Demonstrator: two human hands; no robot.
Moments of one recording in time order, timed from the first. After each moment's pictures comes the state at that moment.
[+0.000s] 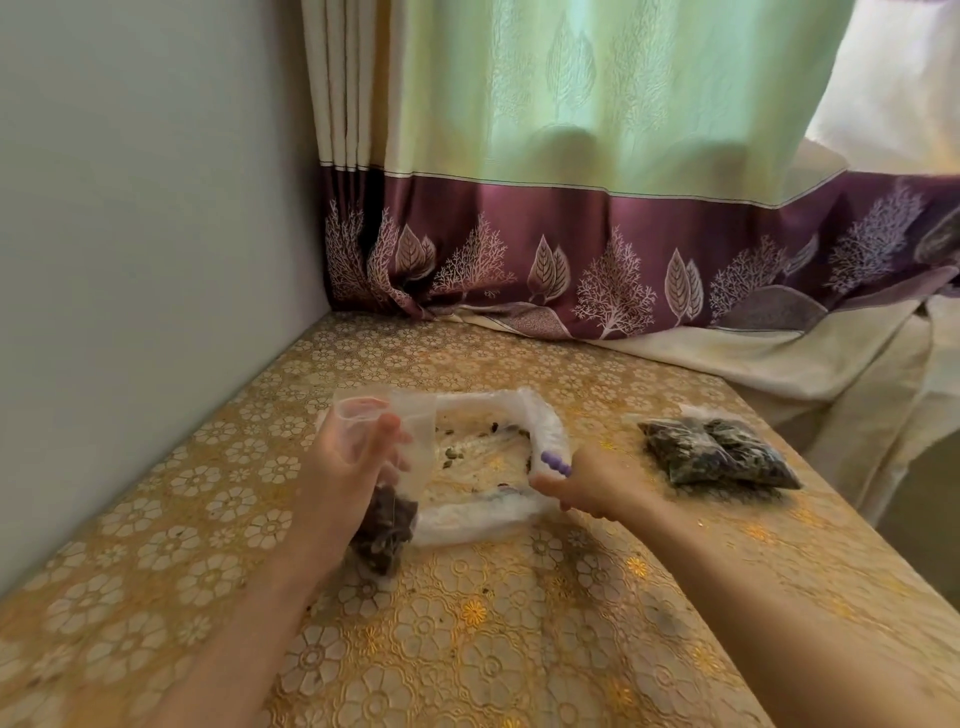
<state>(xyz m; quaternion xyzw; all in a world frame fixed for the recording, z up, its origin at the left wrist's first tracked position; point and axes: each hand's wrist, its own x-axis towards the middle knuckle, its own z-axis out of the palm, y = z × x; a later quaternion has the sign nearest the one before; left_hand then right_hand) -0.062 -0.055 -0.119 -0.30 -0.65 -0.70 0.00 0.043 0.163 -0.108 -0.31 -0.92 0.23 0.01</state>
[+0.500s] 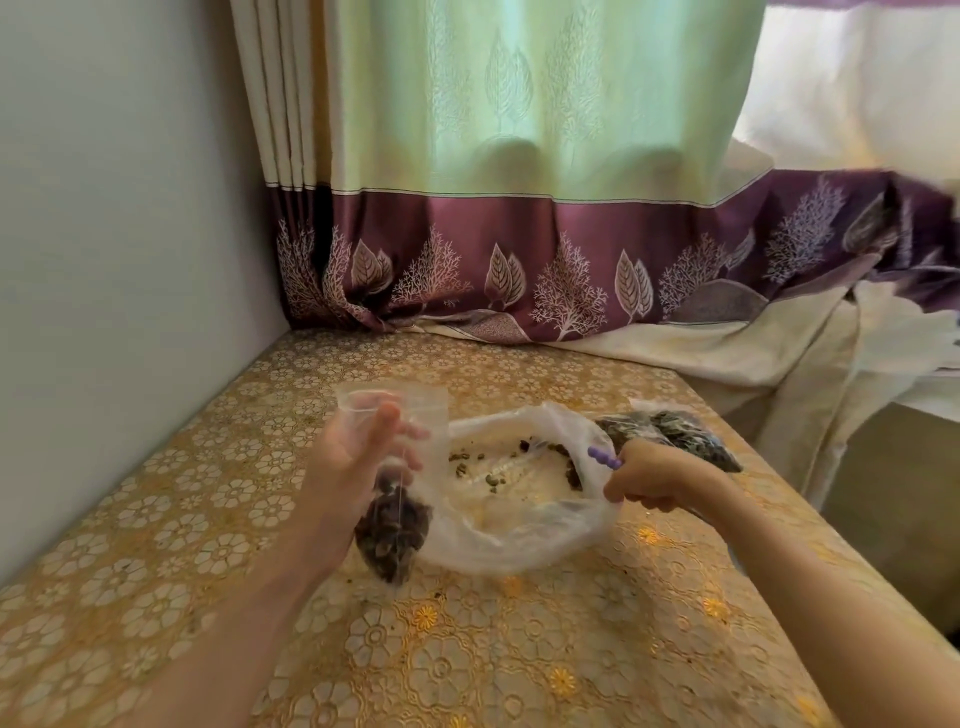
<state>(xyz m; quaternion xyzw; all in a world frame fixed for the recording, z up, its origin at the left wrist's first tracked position) -0.030 -0.024 -0.090 -0.36 -0.57 -0.73 -0.11 0.106 0.233 -0.080 -0.41 -0.86 0.29 -0.08</state>
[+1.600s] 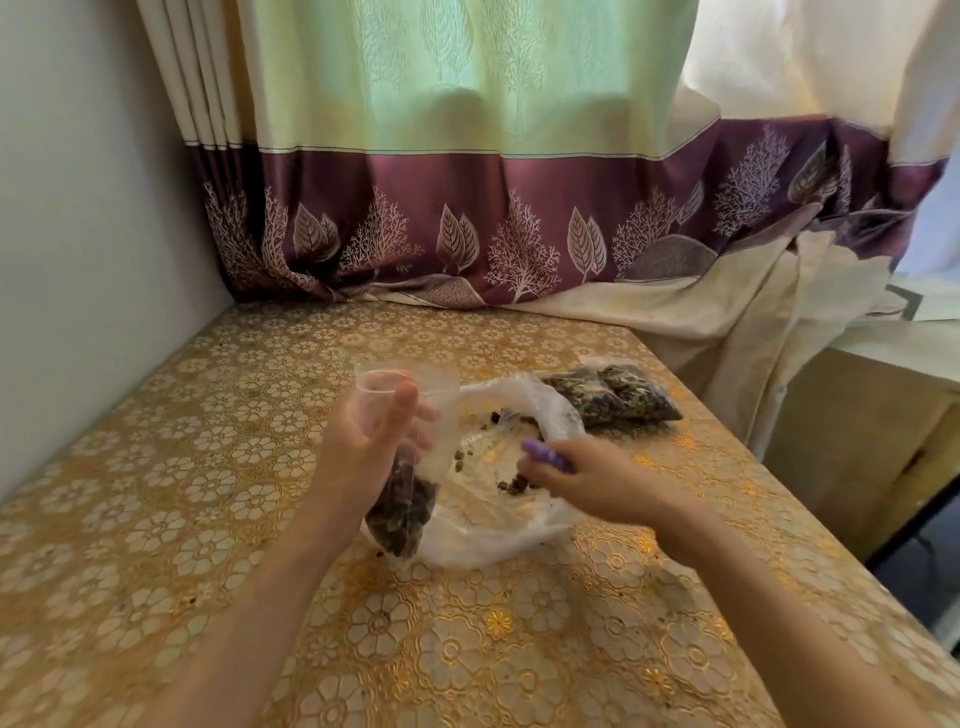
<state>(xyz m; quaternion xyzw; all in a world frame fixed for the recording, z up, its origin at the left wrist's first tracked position) 0.016 0.018 -0.097 -0.38 -0.60 -0.70 -0.10 0.158 0.185 -0.101 -0.19 -0.93 0.30 0.04</state>
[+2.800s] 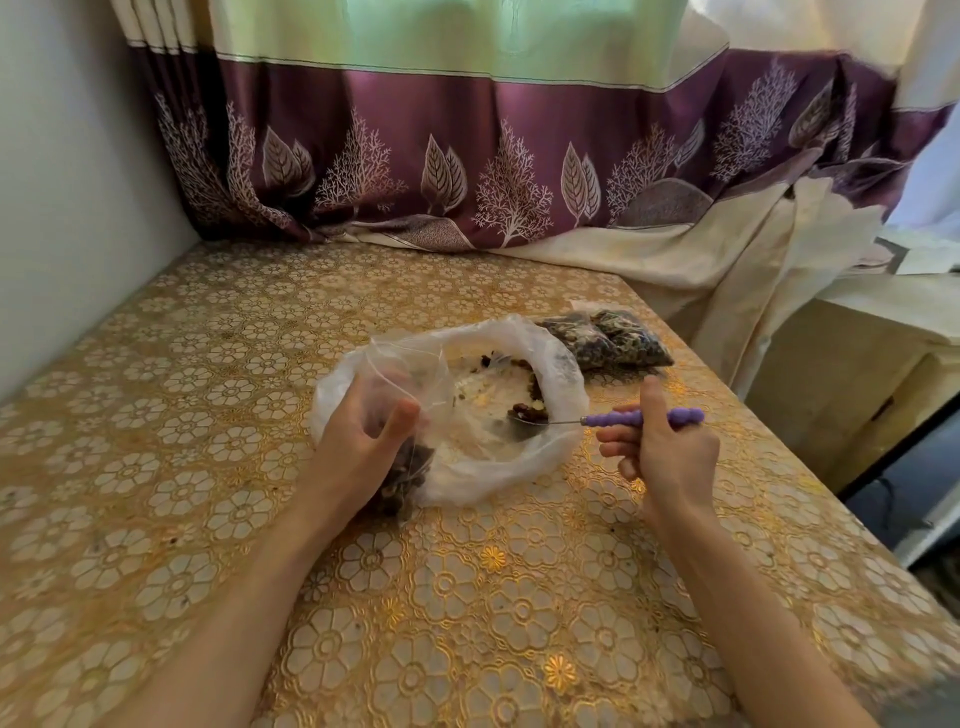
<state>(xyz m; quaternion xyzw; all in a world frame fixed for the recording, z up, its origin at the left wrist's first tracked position) 0.013 0.007 -0.146 -0.43 -0.69 -0.58 -0.07 0.192 0.178 -0.147 -0.36 -0.55 0.58 0.49</state>
